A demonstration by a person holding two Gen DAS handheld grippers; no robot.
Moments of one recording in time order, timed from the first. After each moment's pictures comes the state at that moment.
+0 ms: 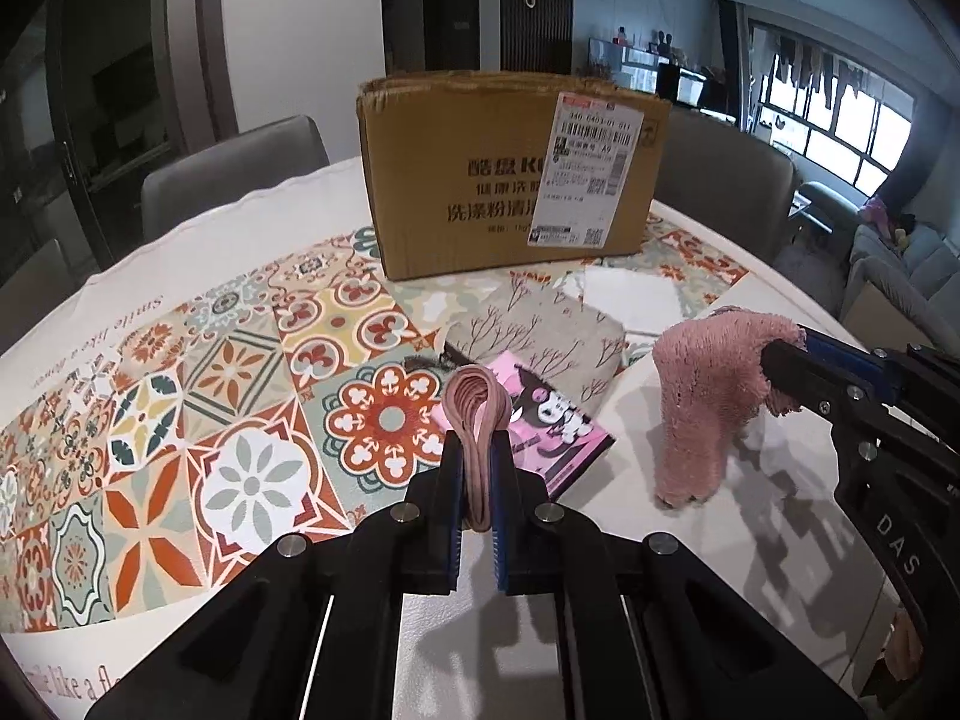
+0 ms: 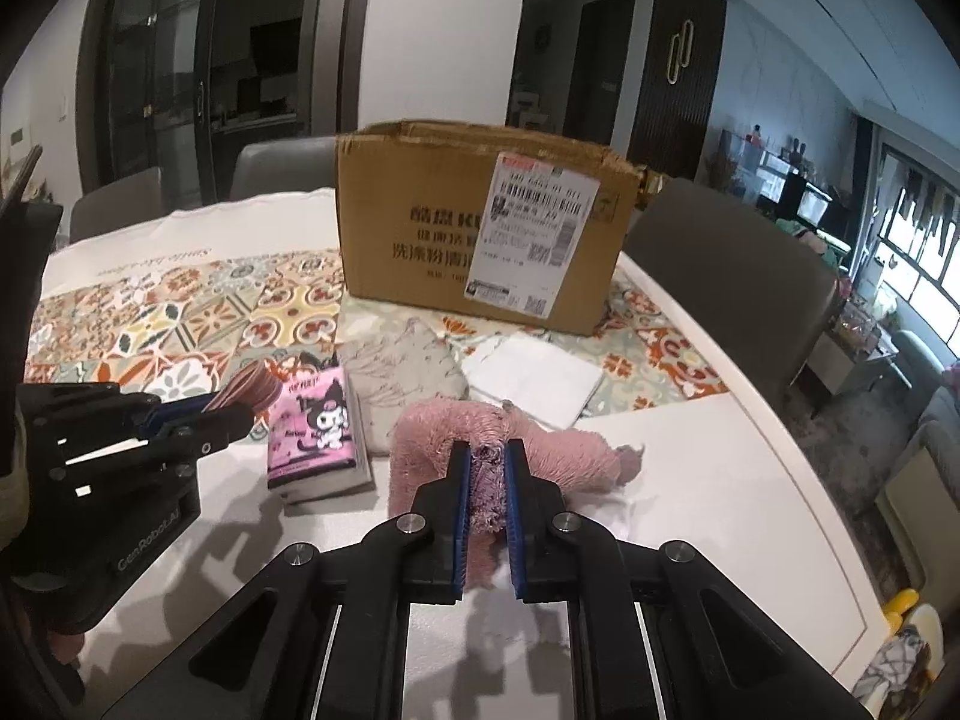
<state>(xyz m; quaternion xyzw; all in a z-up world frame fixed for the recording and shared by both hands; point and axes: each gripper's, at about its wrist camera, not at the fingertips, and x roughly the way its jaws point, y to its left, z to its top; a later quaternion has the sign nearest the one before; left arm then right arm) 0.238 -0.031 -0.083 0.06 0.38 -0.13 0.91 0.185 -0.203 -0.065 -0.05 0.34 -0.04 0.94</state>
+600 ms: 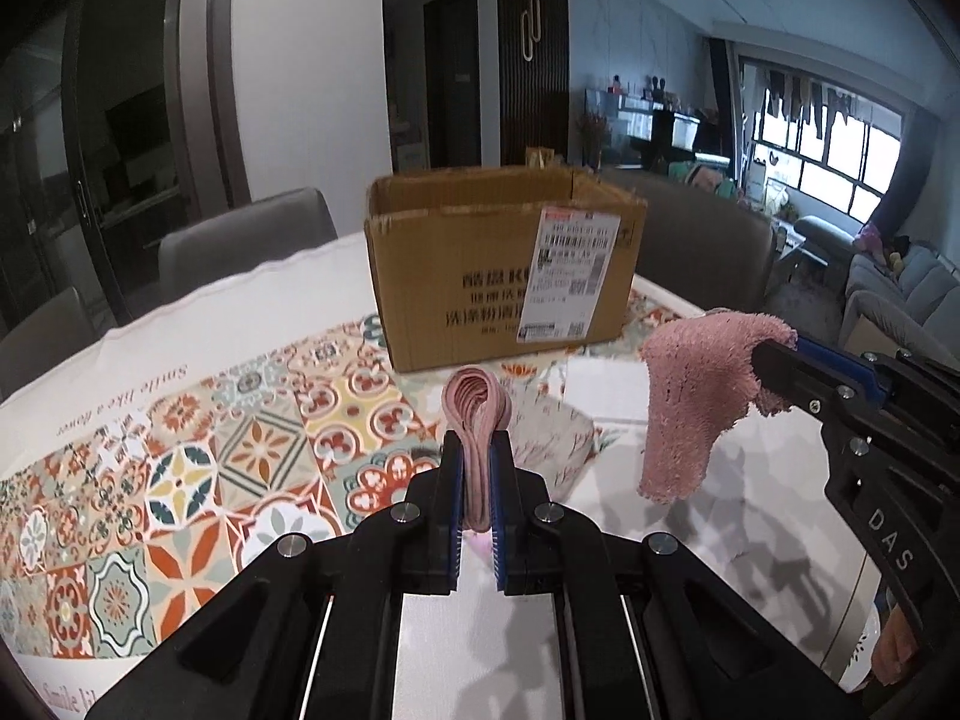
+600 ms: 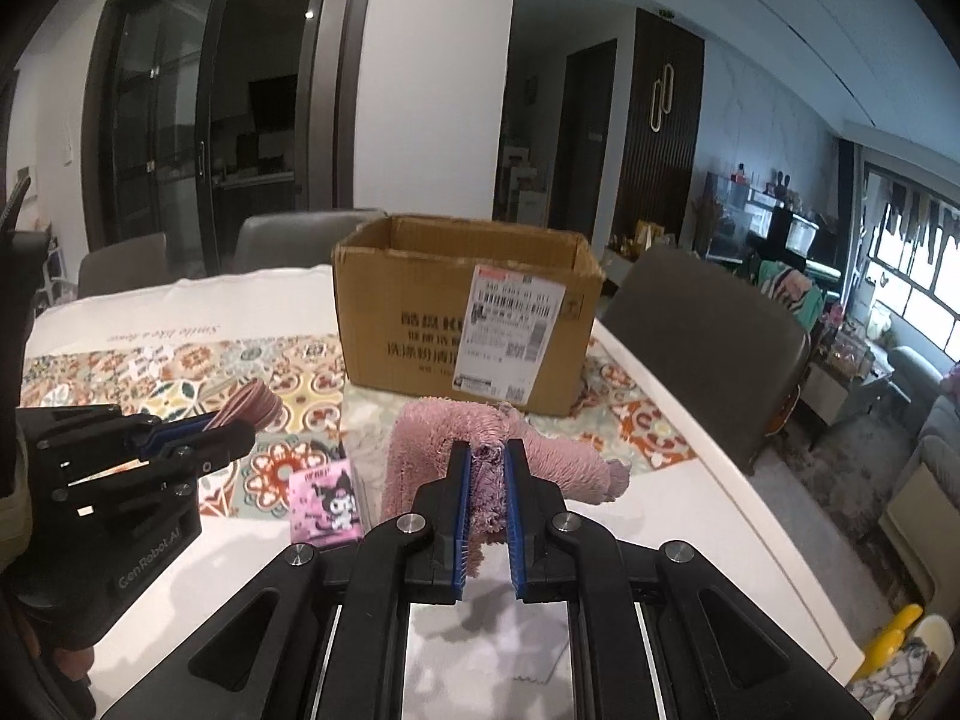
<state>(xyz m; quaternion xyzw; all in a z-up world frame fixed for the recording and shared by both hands) 0.227 -0.038 -0.025 0.05 0.32 -0.13 0.94 0.173 -0.211 -0.014 -0.04 0.27 -0.04 0.96</state>
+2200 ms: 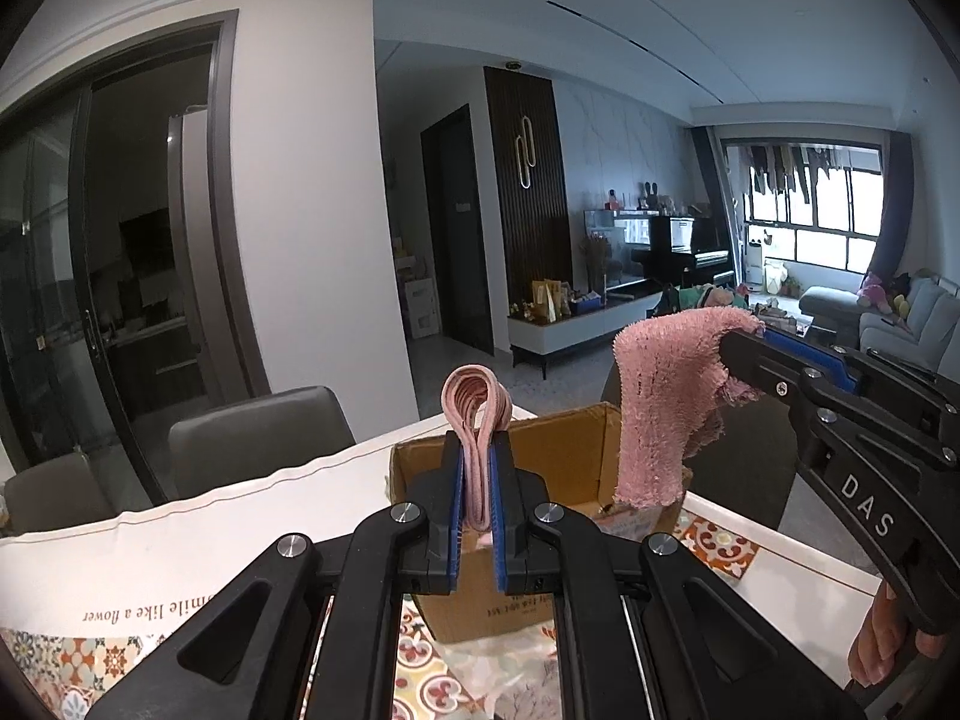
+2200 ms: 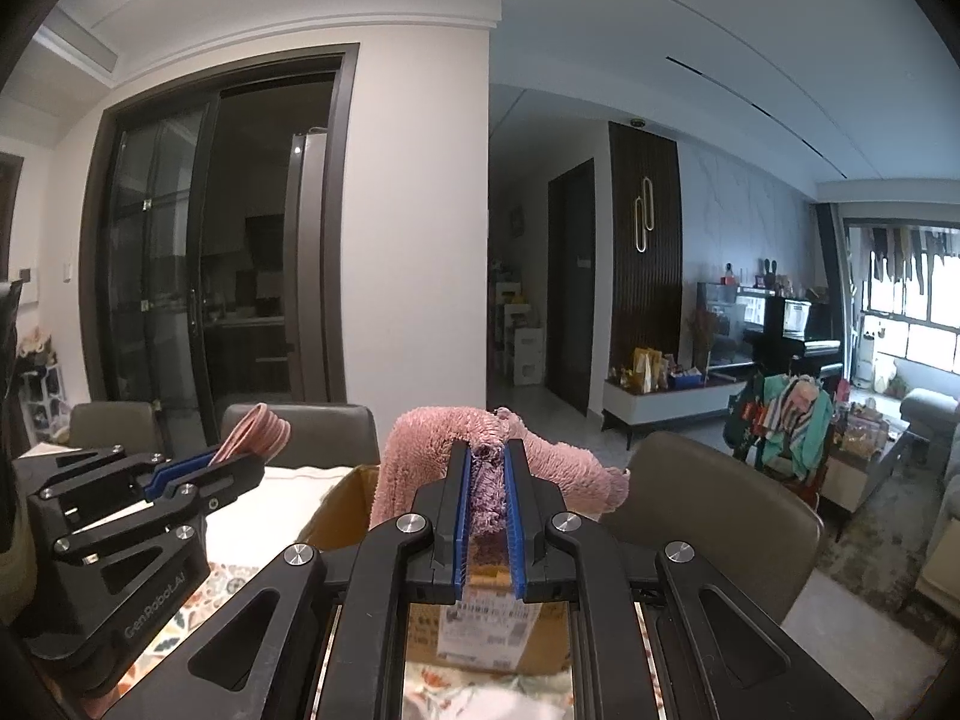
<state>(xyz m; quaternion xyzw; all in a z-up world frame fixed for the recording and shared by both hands) 0.330 -0.054 0.081 0.07 0.16 -0.13 0.98 0.279 -0.246 0.084 -0.01 0.11 -0.04 0.99</state>
